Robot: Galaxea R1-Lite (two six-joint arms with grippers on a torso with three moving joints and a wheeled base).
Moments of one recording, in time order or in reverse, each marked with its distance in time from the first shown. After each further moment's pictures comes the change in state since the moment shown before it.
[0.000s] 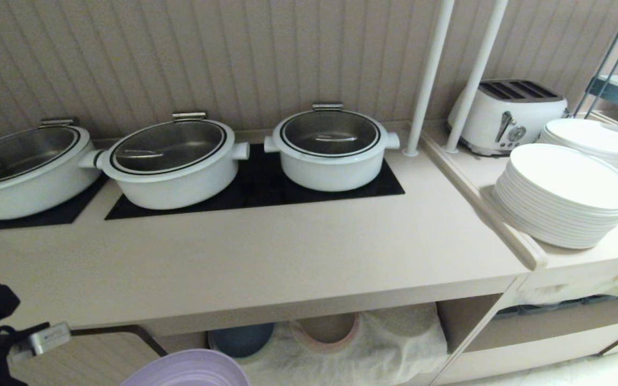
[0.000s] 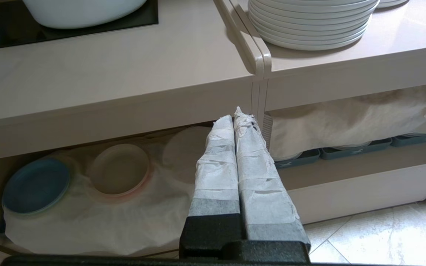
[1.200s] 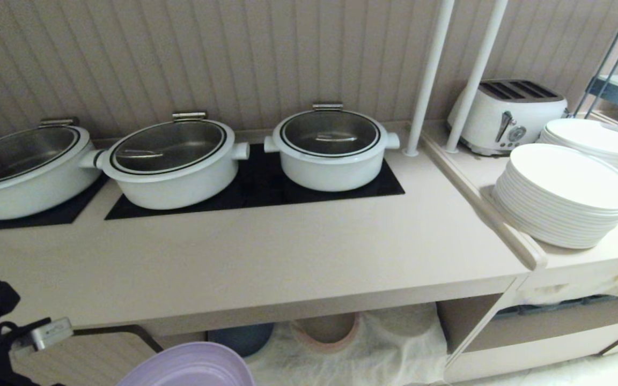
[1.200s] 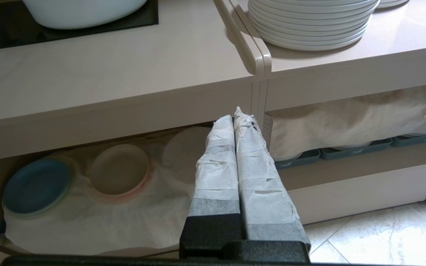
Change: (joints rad) left arm 0.000 0.001 0.001 -0.026 -0.019 -0.002; right arm 0.000 0.000 0.000 0.000 -0.001 0.000
